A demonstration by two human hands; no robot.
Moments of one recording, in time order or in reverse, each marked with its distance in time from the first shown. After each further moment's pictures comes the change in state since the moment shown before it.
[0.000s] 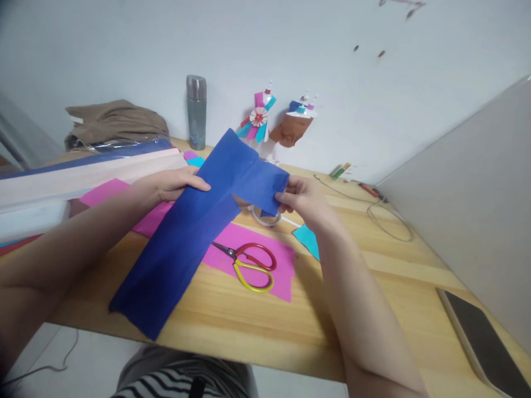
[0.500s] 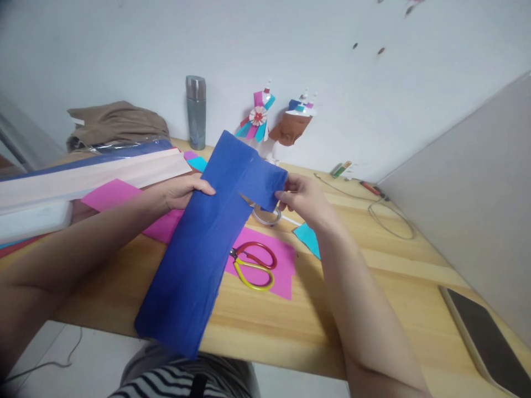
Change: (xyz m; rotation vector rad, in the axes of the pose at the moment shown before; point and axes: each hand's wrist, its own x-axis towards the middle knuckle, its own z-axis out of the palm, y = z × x) left_hand 0.005 -0.012 0.018 -0.149 0.018 -0.032; right_hand 0.001 0.000 0.003 -0.127 0.072 -0.038
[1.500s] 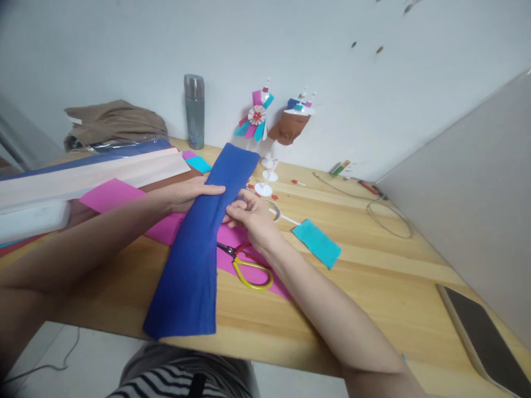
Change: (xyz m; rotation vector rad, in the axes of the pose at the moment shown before) left_hand 0.001 -0.012 0.014 0.121 -0.043 0.077; right_hand -0.028 -0.006 0.092 0.687 -0.226 0.091
